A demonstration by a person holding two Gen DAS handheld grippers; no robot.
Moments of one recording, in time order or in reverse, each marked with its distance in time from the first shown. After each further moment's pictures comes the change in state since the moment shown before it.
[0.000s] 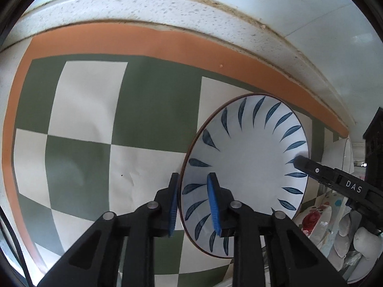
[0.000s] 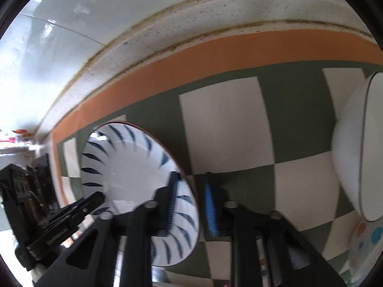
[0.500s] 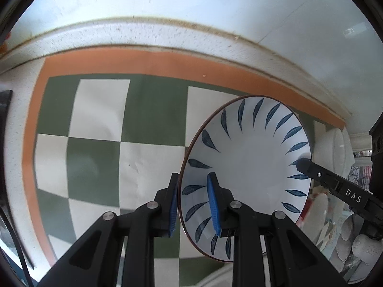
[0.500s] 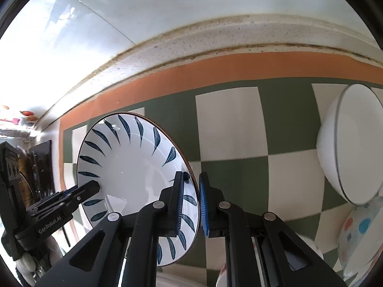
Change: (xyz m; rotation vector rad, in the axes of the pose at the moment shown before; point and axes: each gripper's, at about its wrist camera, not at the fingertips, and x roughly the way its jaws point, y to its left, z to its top) left arm -0.040 -0.027 -0.016 0.057 -0.069 0.030; right arm -0.035 0.021 -0.026 -0.098 -0.081 -0.034
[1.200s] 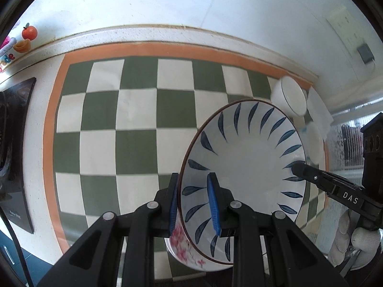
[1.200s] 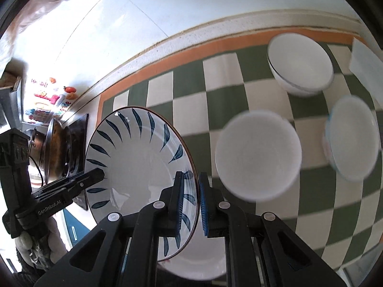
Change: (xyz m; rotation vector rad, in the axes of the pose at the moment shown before) left arm -0.084 -0.040 -0.124 0.117 -0.027 -0.019; right arm -0.114 -0.029 -0.150 -0.012 -0.057 0.125
